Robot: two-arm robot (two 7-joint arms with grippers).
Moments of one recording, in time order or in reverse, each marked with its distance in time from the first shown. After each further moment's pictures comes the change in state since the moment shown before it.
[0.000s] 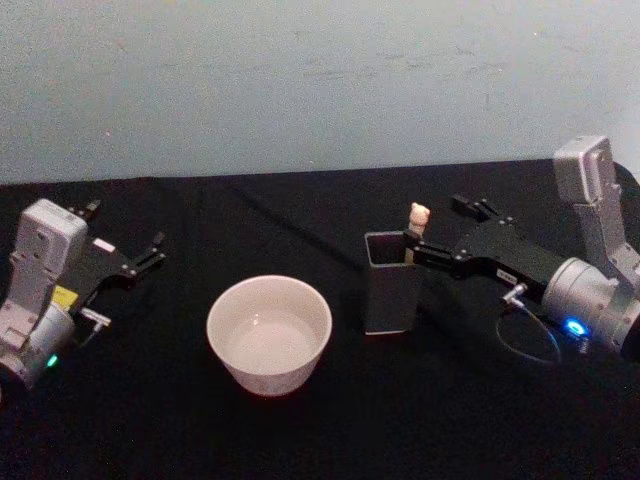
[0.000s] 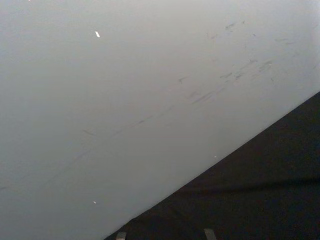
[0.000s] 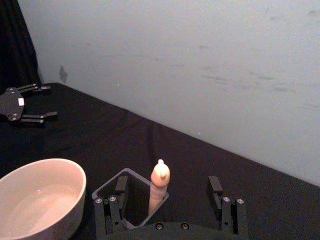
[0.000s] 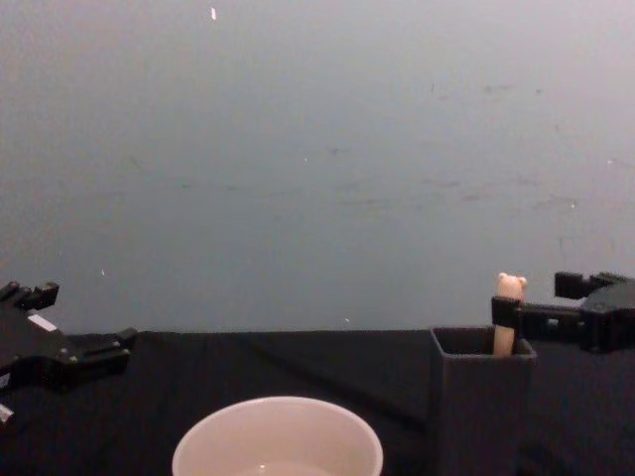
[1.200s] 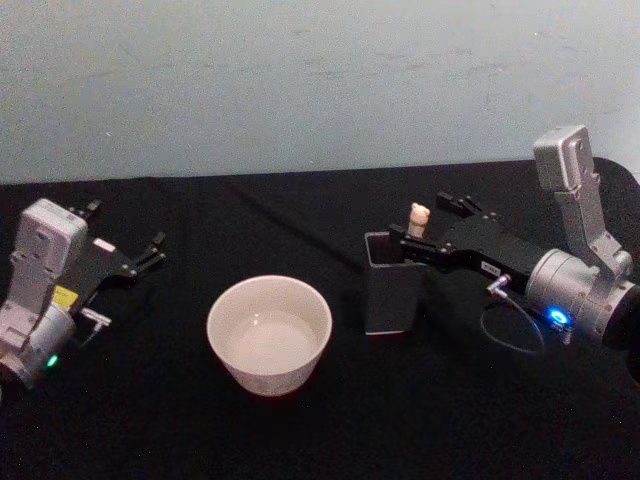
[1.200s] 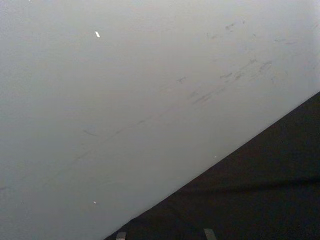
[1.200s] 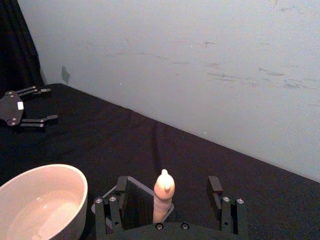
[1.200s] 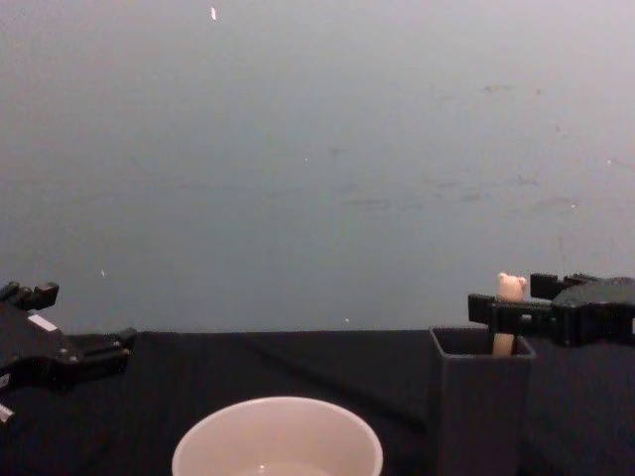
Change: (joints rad) left arm 0.000 0.000 0.000 0.000 0.000 0.000 0.000; right arm 0.048 -0.052 -0.006 0.048 -0.012 0.045 0.024
